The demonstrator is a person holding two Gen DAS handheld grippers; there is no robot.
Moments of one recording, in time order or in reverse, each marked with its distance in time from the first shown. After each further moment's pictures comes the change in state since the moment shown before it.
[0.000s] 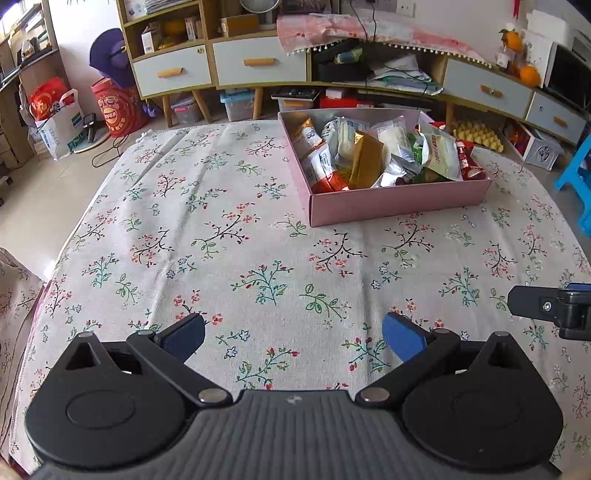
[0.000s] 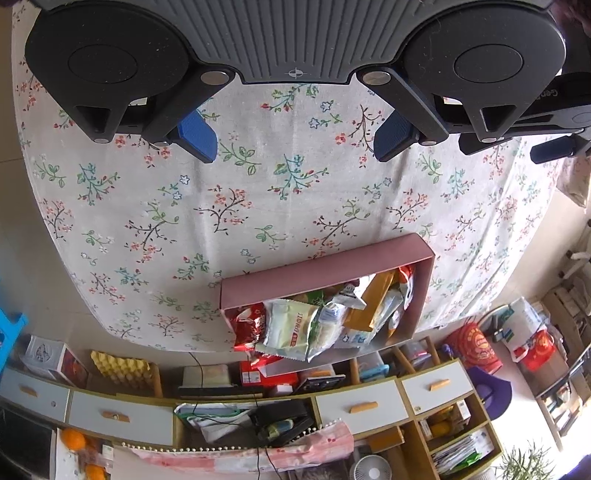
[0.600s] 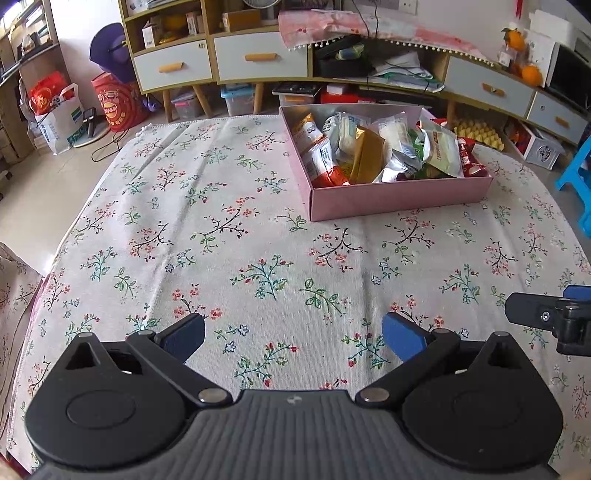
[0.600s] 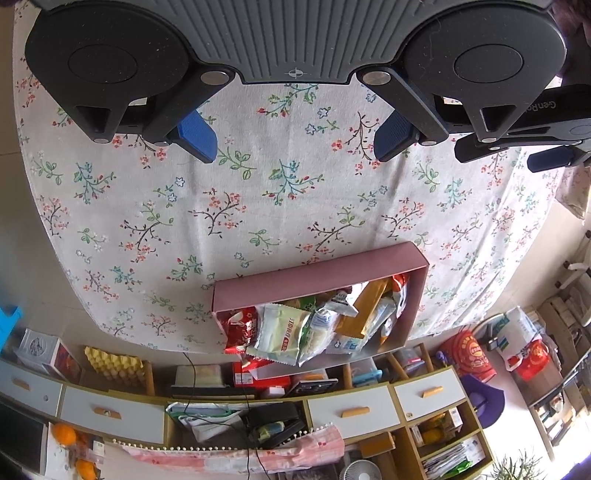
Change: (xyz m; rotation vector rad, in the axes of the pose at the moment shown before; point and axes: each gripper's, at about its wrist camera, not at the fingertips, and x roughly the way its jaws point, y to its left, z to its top) left arm 0.001 0.000 0.000 -0.007 0.017 -0.005; right arm -0.001 0.003 -0.003 -0.031 0.007 0.004
